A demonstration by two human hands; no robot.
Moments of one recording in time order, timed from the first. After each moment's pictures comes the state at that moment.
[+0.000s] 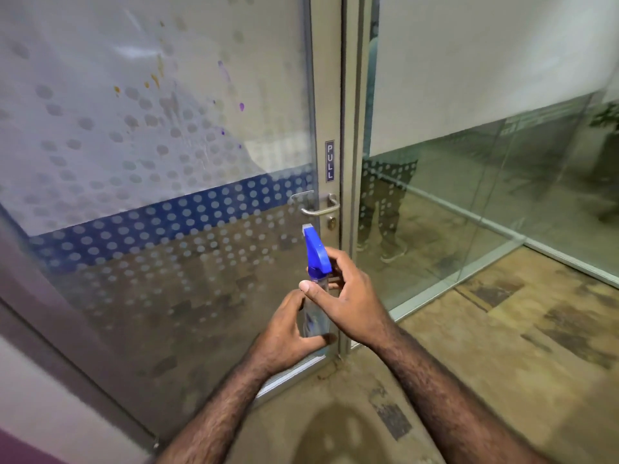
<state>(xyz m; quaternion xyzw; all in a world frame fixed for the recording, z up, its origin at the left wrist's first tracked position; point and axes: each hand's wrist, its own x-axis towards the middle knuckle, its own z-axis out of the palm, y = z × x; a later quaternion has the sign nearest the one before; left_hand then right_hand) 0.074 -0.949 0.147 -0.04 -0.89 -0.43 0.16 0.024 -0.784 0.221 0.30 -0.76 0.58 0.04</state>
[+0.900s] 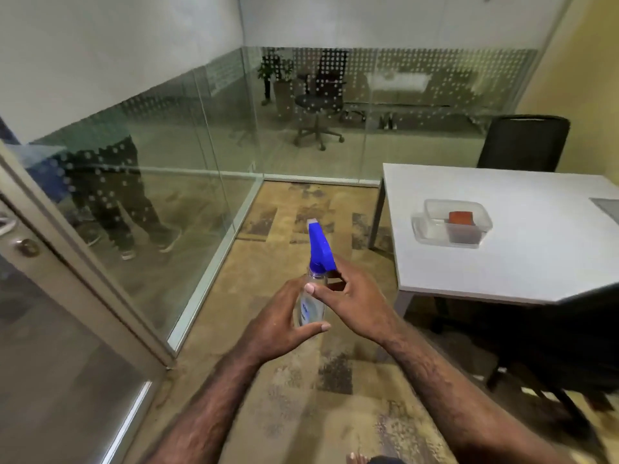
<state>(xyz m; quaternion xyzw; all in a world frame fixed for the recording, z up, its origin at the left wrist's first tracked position) 0.119 -0.619 0.105 -0.47 -0.76 -0.44 -0.09 0.233 -0.462 0.177 -0.11 -0.83 0.52 0.17</state>
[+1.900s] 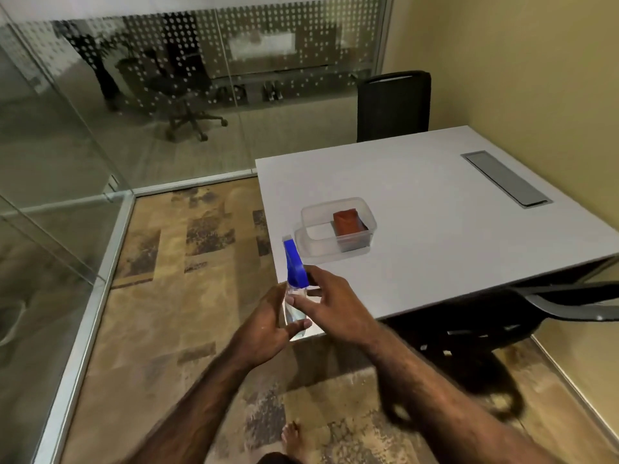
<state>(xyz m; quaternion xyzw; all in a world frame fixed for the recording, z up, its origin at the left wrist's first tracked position) 0.088 -0.198 0.059 -0.52 -0.72 -0.39 -0.25 0.238 -0.088 0.118 -0.29 -0.80 0.50 0.17</state>
